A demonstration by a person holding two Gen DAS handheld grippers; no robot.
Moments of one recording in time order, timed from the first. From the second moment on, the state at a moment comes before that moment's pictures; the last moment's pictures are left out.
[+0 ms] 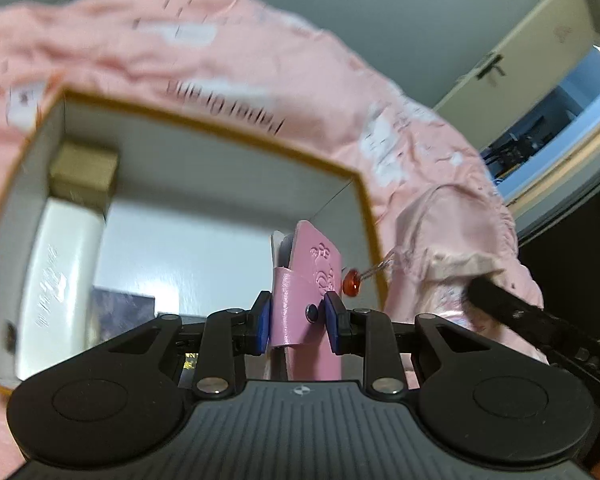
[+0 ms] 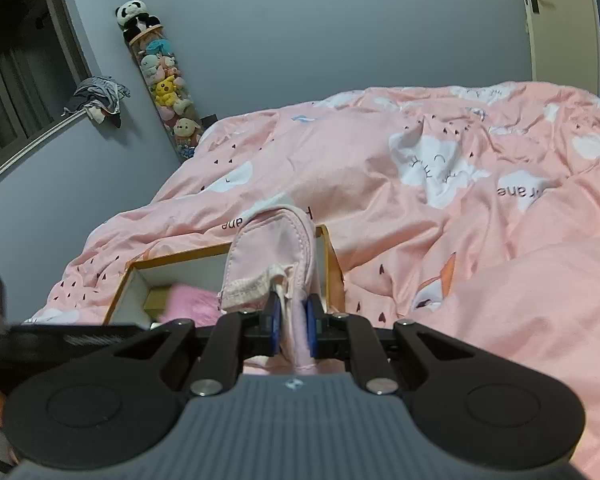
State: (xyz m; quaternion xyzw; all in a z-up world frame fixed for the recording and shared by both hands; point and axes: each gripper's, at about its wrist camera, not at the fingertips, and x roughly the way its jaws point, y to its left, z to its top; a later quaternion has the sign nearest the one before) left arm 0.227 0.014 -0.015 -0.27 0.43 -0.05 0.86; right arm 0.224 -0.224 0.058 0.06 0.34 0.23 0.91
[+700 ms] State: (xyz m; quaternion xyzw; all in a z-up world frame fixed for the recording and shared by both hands) left arm 0.277 -0.011 -0.091 -0.29 0.55 -0.04 0.78; right arm 0.255 -0.215 0.026 0.03 0.35 0.22 0.91
